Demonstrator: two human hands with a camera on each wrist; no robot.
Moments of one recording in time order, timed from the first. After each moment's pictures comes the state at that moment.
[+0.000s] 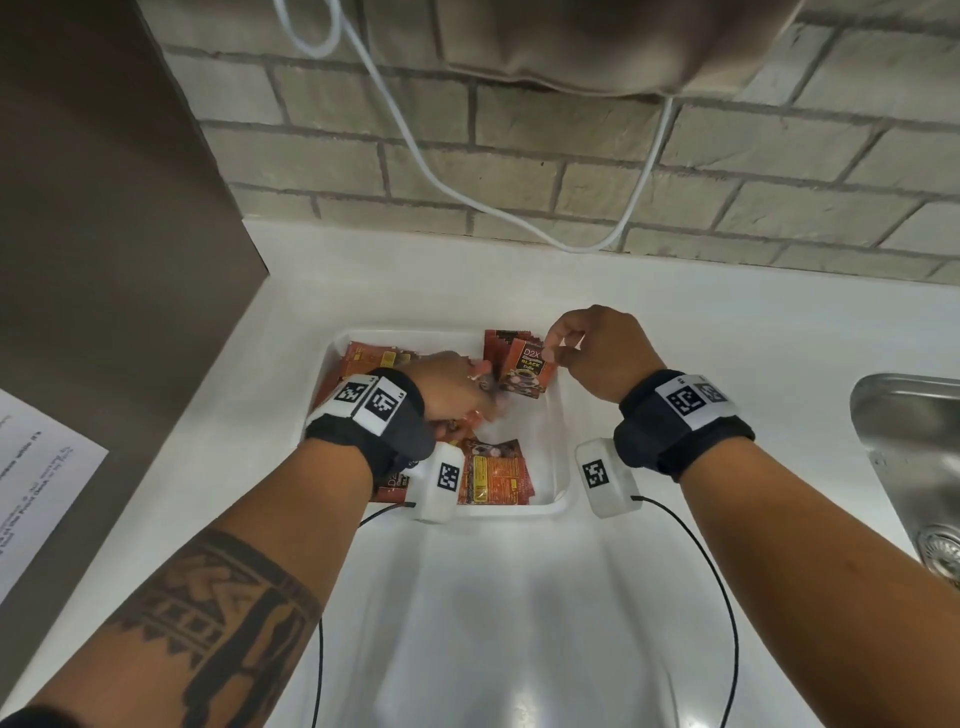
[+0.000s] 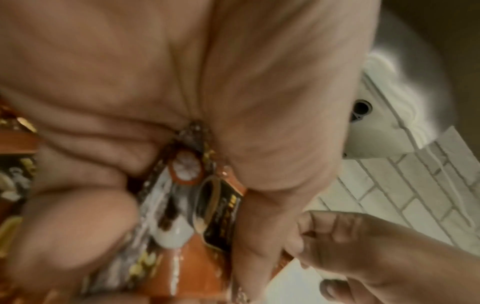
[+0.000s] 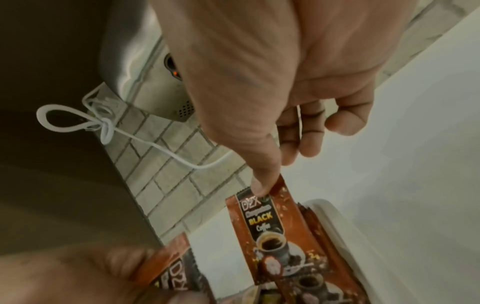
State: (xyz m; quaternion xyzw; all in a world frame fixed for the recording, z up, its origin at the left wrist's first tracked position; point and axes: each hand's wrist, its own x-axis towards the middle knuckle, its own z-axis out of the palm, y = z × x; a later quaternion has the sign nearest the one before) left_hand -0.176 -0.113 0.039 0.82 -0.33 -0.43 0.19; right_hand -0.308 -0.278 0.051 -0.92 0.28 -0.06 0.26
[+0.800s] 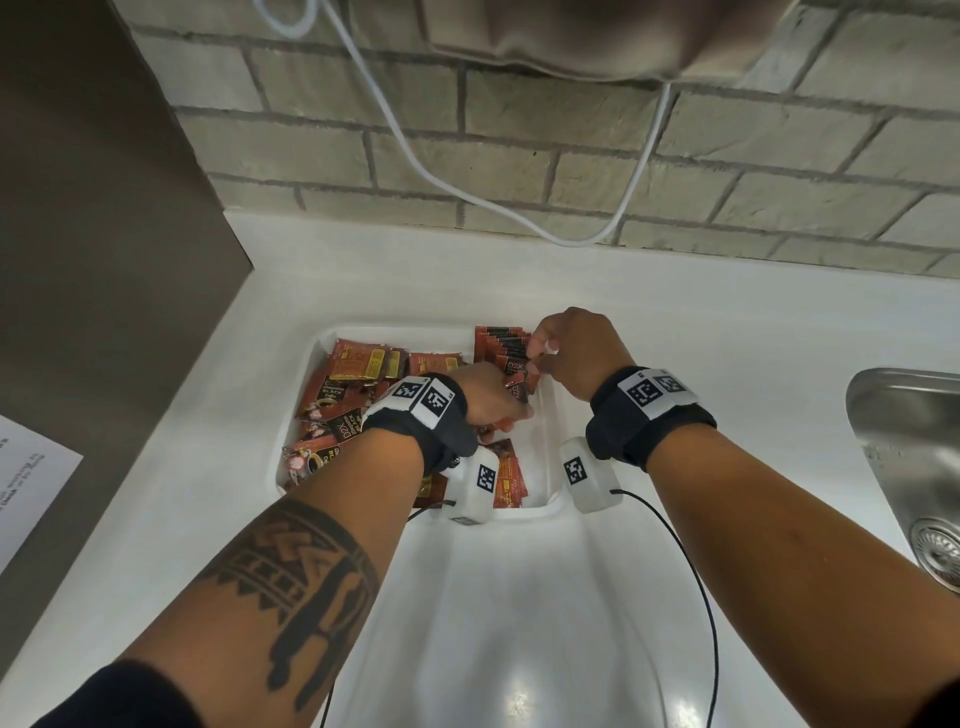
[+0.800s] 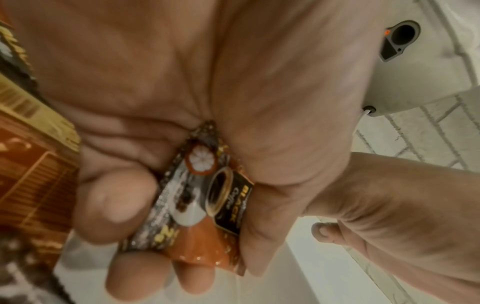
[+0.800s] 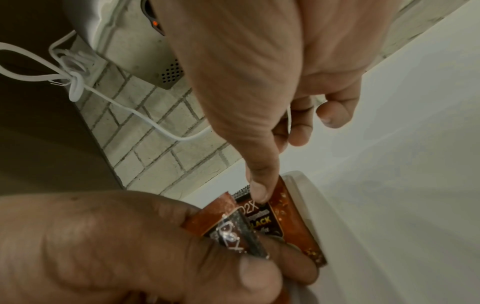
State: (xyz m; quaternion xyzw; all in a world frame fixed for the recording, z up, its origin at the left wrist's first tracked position) left_hand -0.196 -0.157 0.011 0.81 -0.37 -0.43 0.14; right_hand -0.290 -0.283 0.029 -0.91 0.30 -0.02 0.27
